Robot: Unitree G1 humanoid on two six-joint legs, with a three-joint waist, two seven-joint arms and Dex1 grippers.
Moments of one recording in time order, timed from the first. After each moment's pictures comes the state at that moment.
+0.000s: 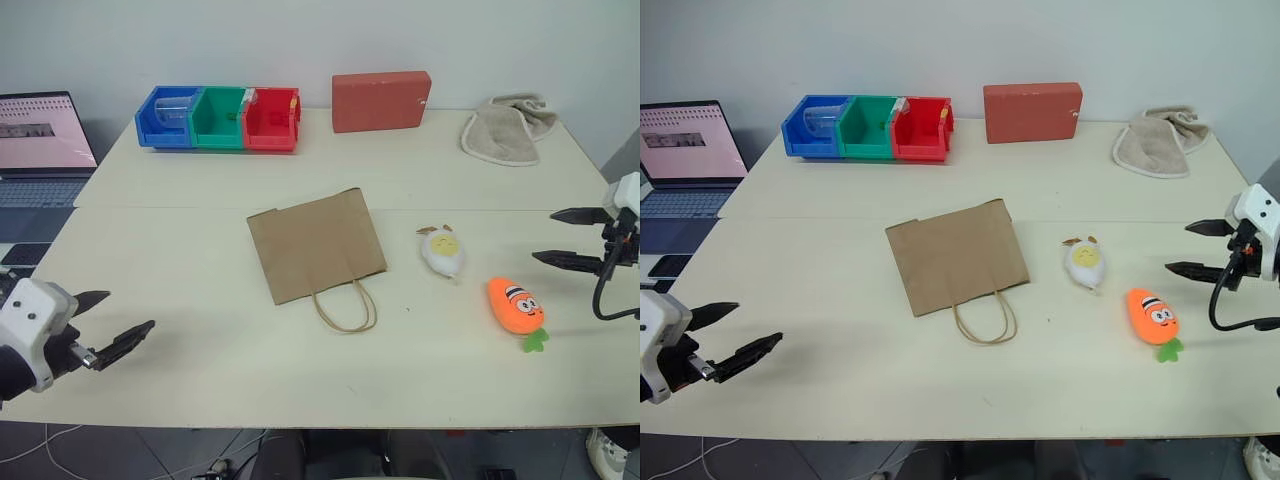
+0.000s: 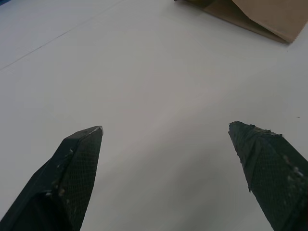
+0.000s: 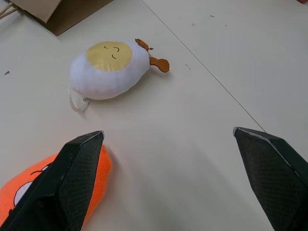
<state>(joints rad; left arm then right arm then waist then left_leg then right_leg) 0.42 0.88 0.71 -0.31 -0.47 0.41 -0.91 -0.57 -1.07 -0.13 0.53 0.24 0.14 1.37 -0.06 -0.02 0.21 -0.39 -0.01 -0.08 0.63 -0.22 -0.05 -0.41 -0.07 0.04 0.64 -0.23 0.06</state>
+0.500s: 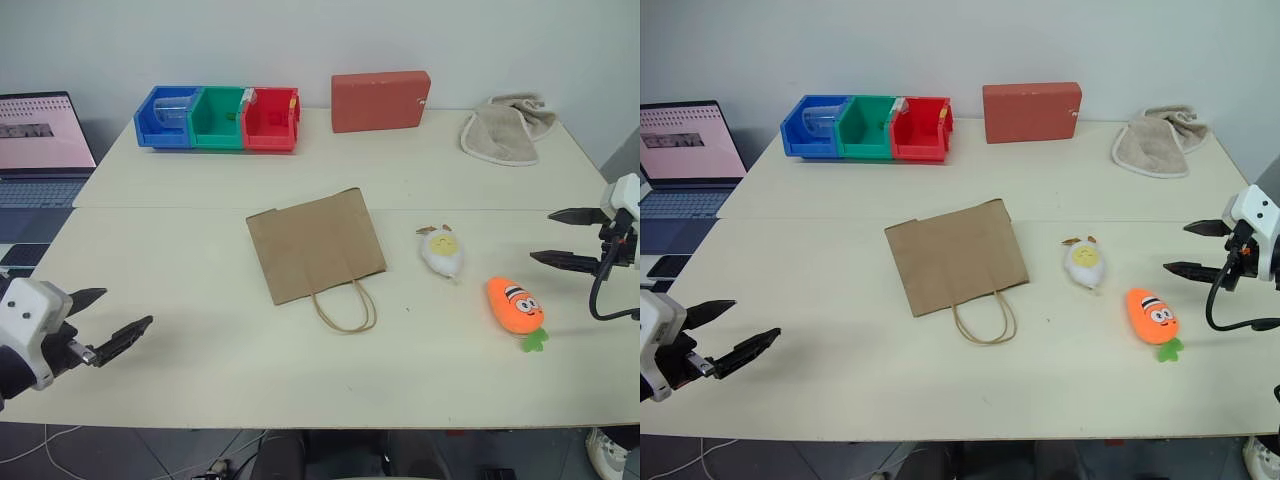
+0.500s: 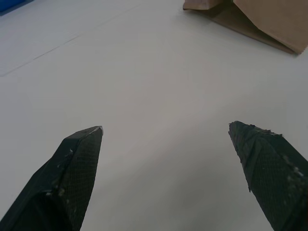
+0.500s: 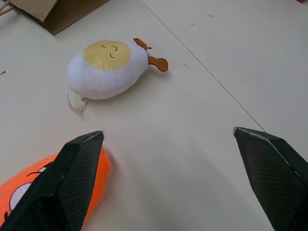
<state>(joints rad) 0.38 0.82 0.73 -0.27 -0.48 0.38 -0.92 -0.57 -1.07 -0.13 0.53 0.23 0.14 1.35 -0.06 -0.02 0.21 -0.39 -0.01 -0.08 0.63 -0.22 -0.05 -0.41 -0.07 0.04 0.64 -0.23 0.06</state>
